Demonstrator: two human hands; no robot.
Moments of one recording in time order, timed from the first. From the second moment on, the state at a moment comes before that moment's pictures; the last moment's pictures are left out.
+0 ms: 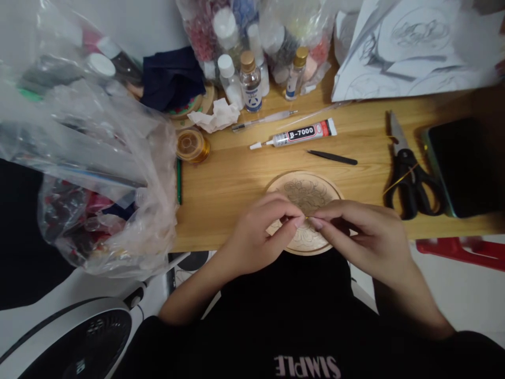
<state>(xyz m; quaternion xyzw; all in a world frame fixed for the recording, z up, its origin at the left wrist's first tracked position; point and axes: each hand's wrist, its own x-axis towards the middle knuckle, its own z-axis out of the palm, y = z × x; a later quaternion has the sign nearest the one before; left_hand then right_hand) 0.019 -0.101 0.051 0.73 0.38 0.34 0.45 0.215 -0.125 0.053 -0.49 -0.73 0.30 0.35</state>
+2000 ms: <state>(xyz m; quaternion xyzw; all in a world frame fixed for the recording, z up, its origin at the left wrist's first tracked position) 0.020 -0.095 0.034 0.85 0.39 0.33 0.16 0.193 -0.134 0.039 -0.56 -0.74 0.11 0.35</state>
